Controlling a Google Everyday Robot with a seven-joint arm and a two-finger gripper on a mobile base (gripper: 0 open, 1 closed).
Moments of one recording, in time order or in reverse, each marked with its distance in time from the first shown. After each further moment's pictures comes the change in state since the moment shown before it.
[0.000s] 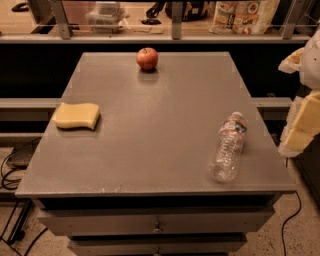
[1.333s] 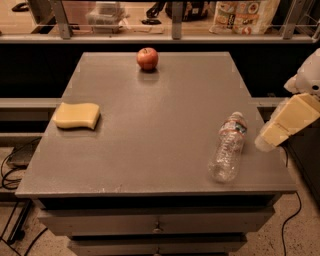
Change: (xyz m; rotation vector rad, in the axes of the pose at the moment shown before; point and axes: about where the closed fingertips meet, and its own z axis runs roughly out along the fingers) arm 0.001 -0.002 0.028 -0.079 -0.133 0.369
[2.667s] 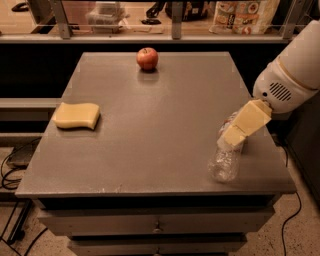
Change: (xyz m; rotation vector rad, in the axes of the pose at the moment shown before) arm -0.030 0.011 0.054 -0.057 0.020 0.094
